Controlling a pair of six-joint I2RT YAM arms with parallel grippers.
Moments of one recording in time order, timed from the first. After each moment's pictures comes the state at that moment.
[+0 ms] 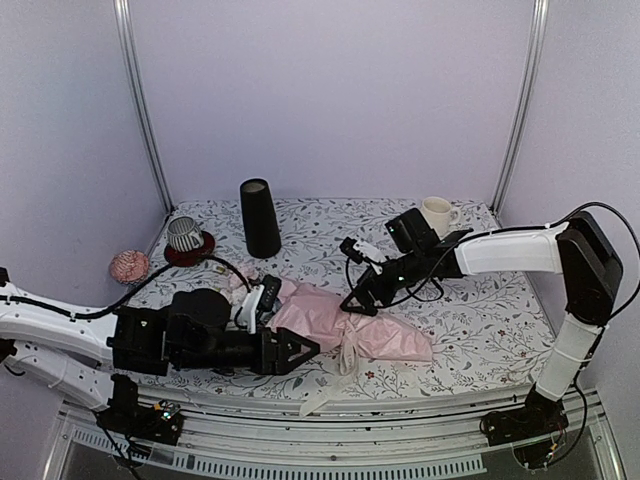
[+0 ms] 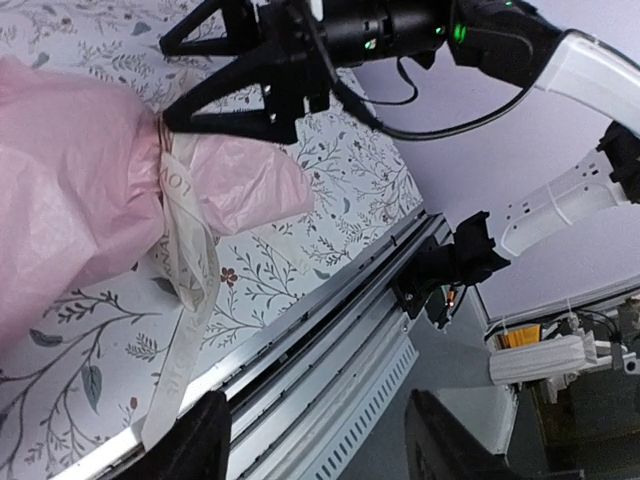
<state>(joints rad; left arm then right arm) -1.34 1.11 0.66 0.02 -0.15 -0.95 0.72 1.77 1.13 -0.20 -0.46 -0.14</state>
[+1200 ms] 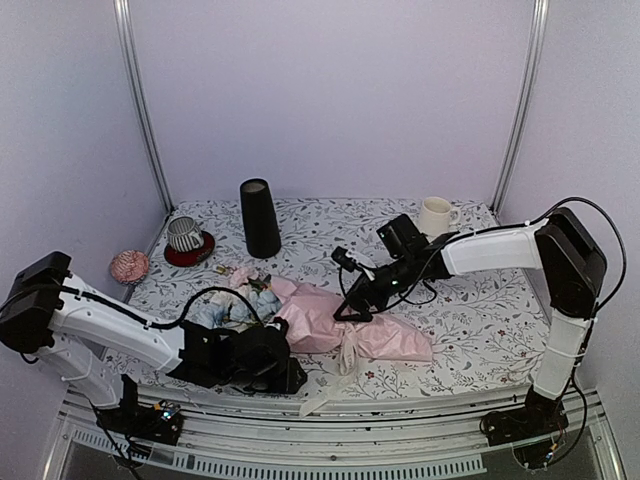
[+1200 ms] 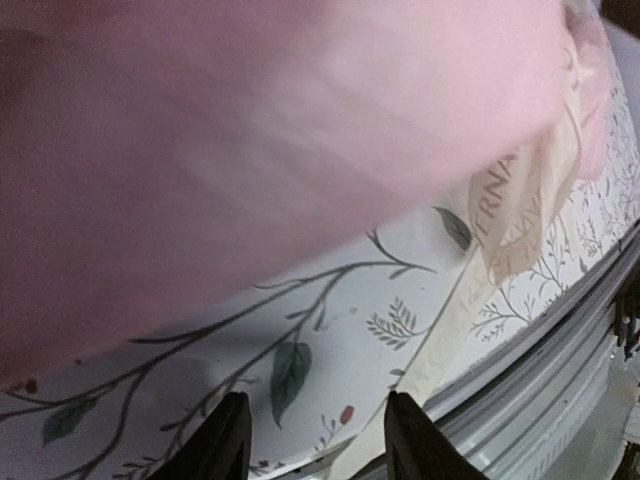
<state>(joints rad) -1.30 1.52 0.66 -0.09 -0.22 -1.13 0.72 1.88 1.19 -0.21 -0.63 -0.14</state>
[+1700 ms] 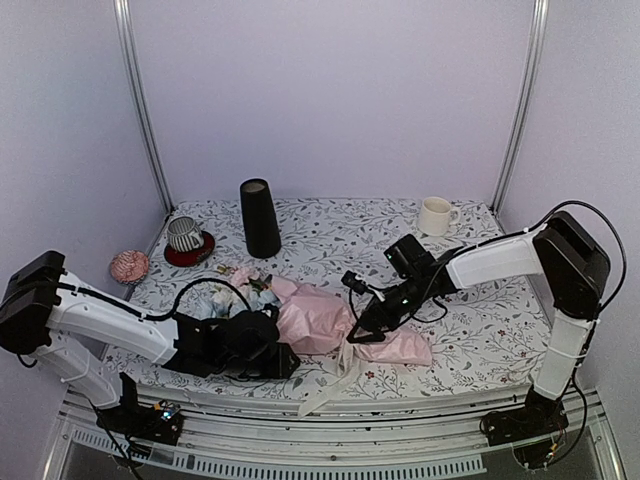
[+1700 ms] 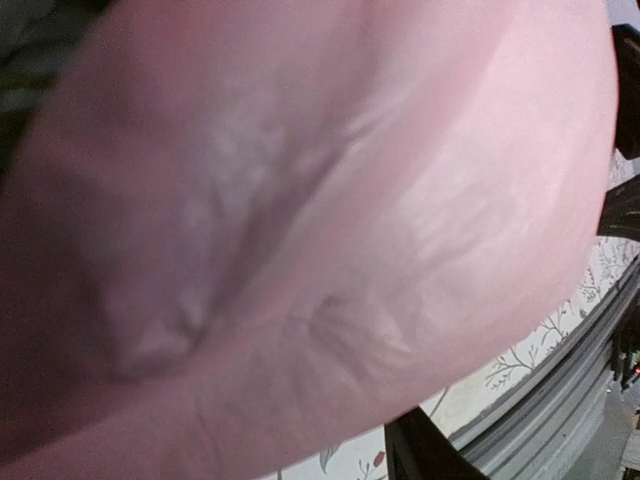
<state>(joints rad) -1.20 1.47 0.61 -0.04 -0.23 -1.06 0.72 1.86 1.05 -0.22 -0.68 -0.12</state>
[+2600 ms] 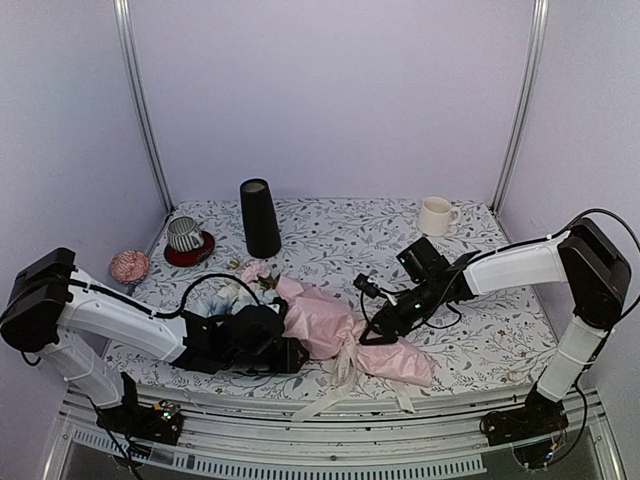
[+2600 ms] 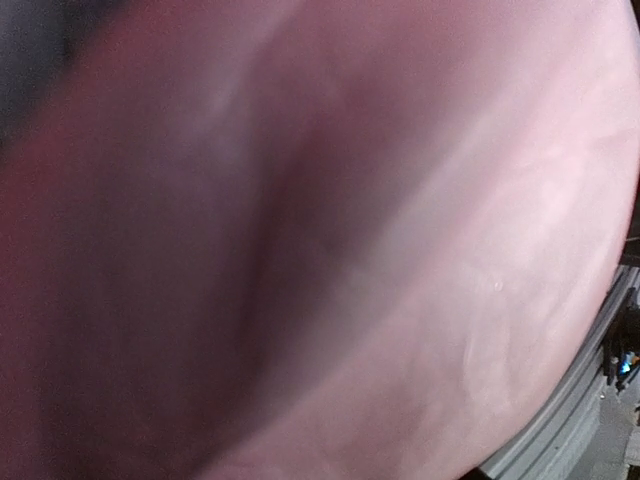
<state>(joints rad) -1.17 1.53 0.64 0.07 -0.22 -0.98 0.72 1.73 0.93 -0.24 -0.67 -0.04</state>
